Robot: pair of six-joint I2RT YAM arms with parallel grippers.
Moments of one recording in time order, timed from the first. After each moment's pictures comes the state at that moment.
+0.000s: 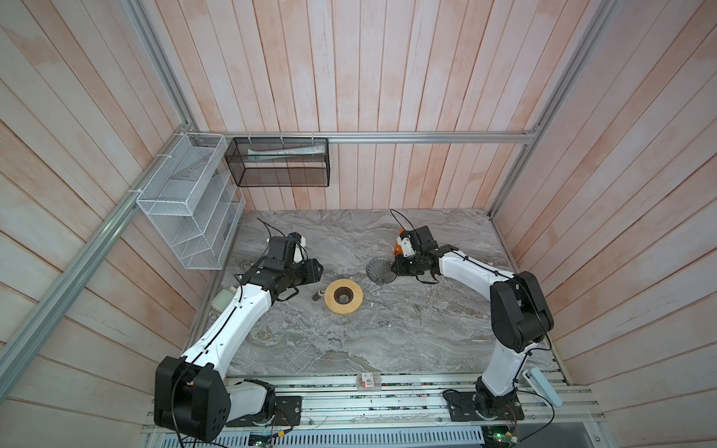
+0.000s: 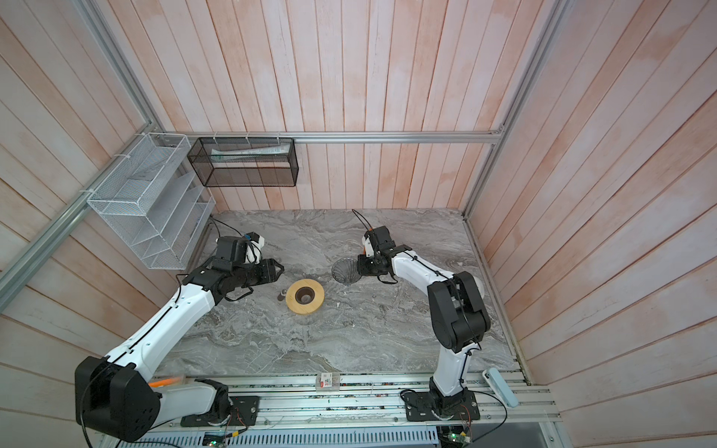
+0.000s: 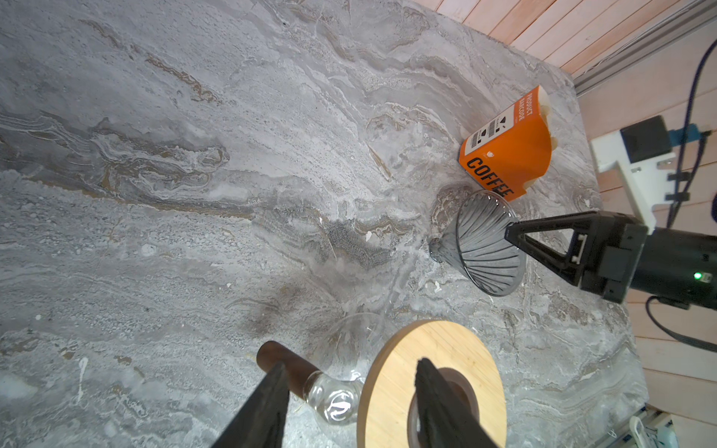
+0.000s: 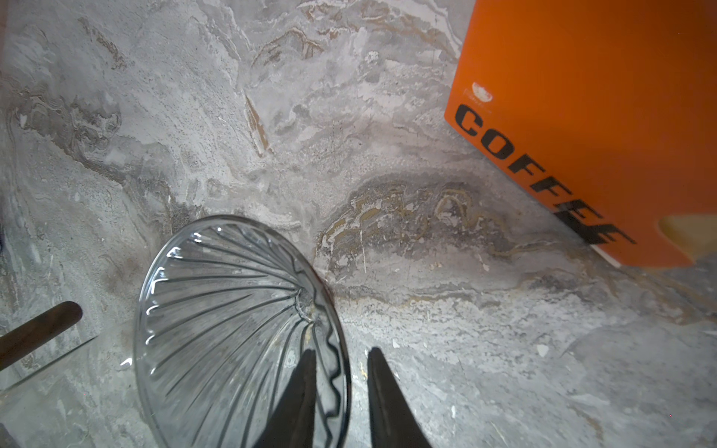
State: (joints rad) left arm -0.26 1.29 1.04 -0.55 0.24 -0.37; right arm 0.44 1.84 1.29 -0.43 -0.23 0.34
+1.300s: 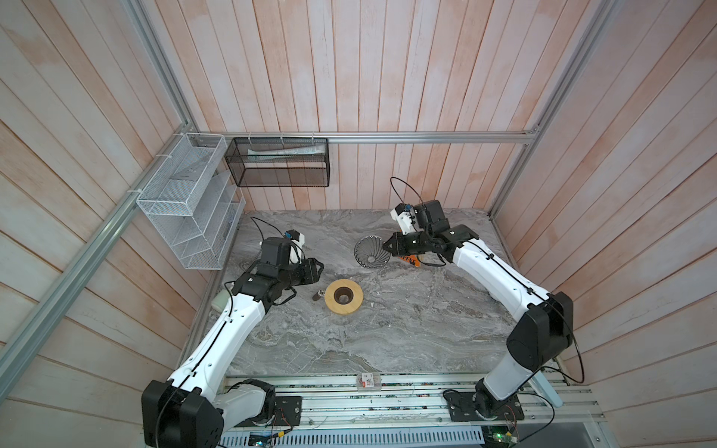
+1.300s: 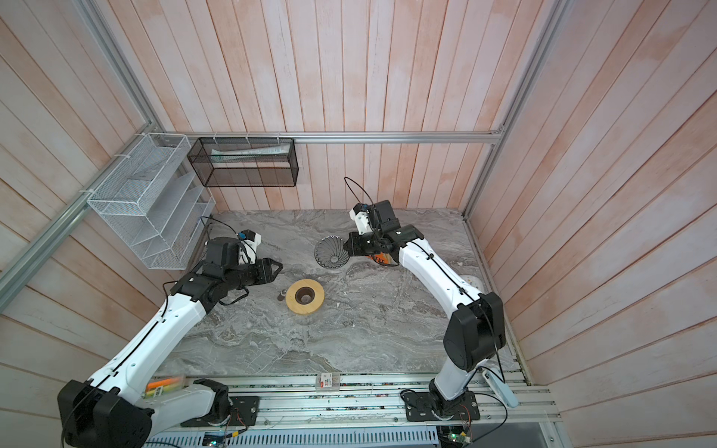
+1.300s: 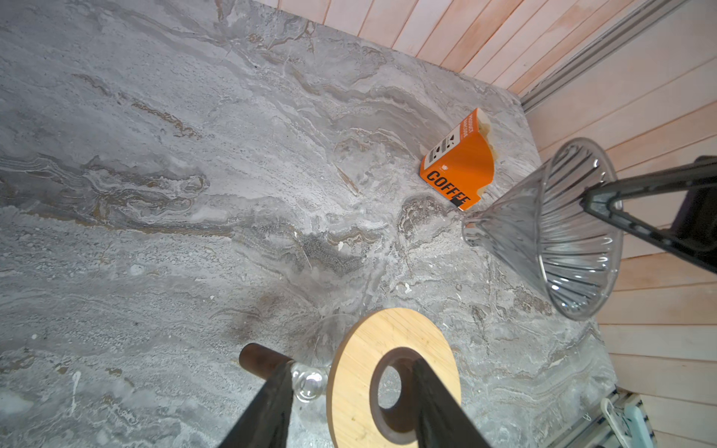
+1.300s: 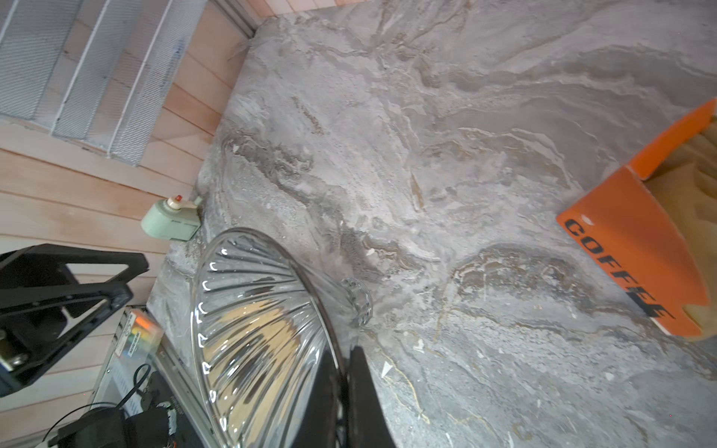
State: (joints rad) left arm -0.29 1.17 1.03 -0.55 0.27 -0.36; right arm 0.53 1.68 1.58 -0.66 -0.40 0.34
